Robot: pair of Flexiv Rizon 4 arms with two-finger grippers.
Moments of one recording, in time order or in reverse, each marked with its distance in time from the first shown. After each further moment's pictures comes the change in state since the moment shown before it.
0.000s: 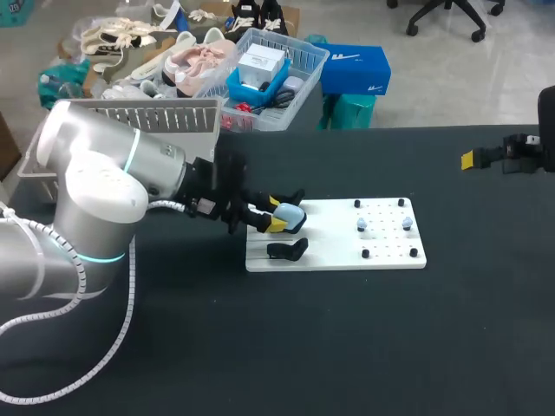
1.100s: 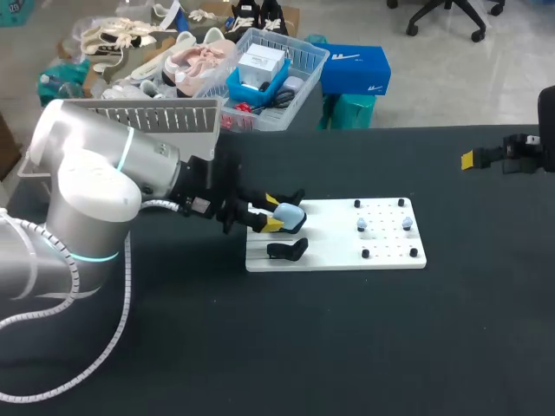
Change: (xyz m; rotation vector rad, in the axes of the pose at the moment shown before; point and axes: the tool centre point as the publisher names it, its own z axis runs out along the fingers) left arm -0.002 -0.003 -0.008 0.004 -0.009 0.026; right arm 0.000 0.000 0.000 0.000 0.000 0.000
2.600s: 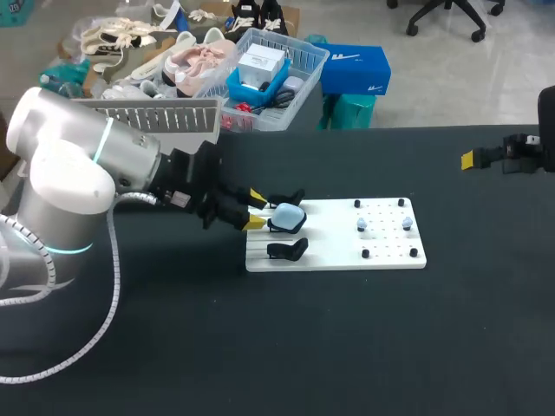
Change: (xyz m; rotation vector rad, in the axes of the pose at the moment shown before) left arm 0.001 -0.008 -0.031 0.031 0.008 0.021; right arm 0.000 0.000 0.000 0.000 0.000 0.000
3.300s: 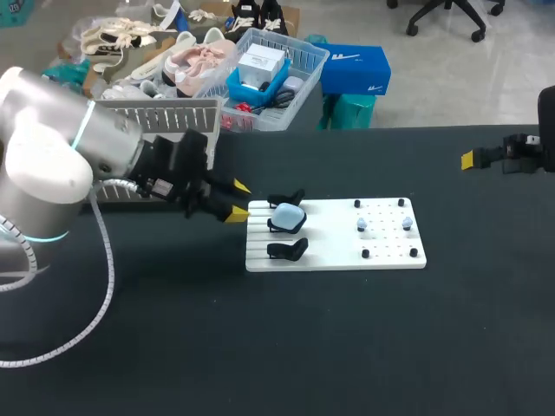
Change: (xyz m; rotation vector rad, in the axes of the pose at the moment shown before) left arm -0.002 0.002 -0.032 -0.003 0.036 0.008; right arm 0.000 0.000 0.000 0.000 0.000 0.000
